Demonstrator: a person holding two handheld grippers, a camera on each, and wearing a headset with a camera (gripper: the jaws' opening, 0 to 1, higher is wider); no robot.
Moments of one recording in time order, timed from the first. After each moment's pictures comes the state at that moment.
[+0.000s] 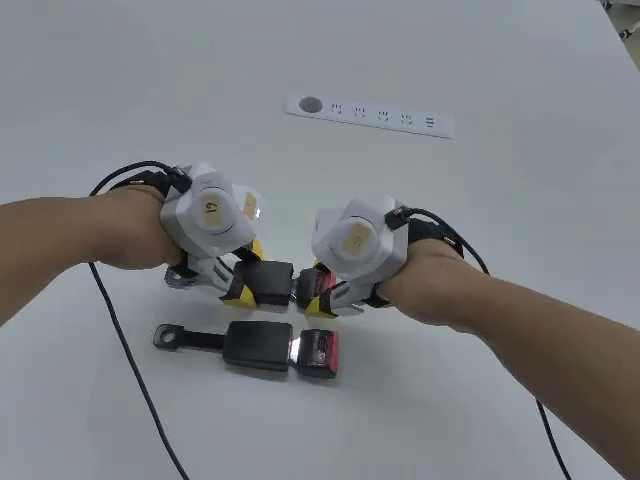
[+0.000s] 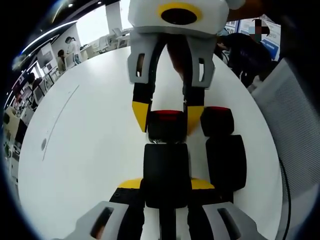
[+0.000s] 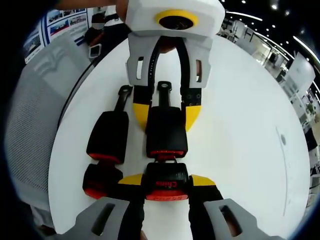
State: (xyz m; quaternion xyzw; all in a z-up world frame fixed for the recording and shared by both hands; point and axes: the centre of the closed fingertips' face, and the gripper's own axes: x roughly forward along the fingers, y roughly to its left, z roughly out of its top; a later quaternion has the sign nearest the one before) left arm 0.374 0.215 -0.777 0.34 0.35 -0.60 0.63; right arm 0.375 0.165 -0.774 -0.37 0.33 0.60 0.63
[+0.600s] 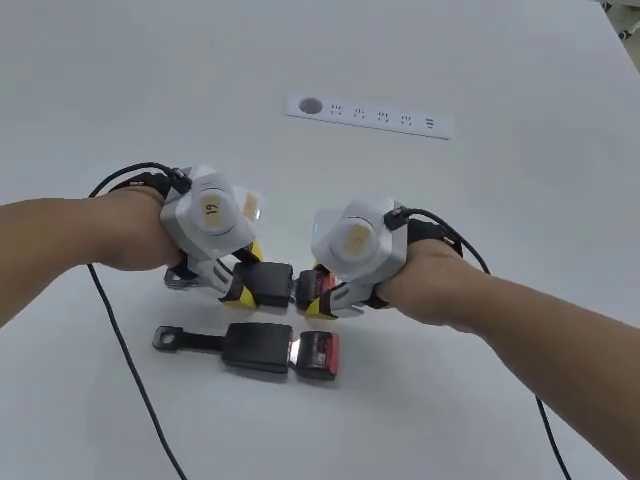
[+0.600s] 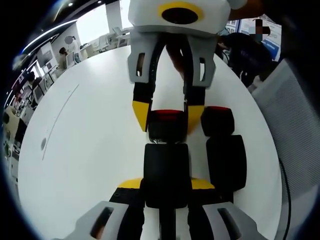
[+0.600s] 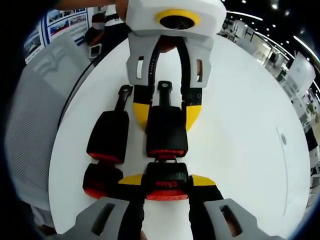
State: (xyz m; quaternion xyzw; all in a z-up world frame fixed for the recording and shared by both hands) left arm 0.375 0.215 -0.777 0.34 0.36 -0.60 0.63; right arm 0.376 0.162 -0.776 -0.37 0.33 0.60 0.63
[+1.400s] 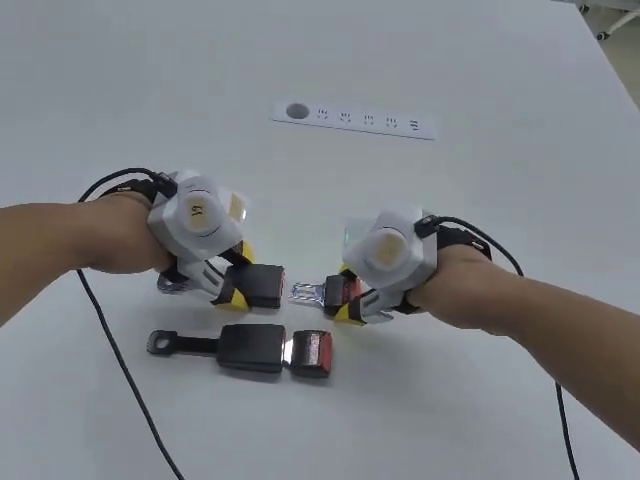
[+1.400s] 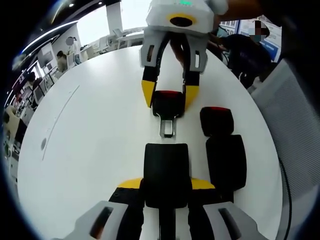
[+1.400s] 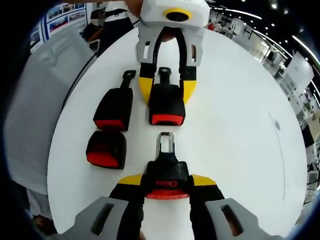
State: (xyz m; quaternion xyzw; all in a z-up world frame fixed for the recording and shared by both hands) left arm 0.375 0.215 -0.776 0.33 0.35 -0.60 0.63; right arm 0.375 0.110 -0.777 -0.39 0.34 0.58 0.63
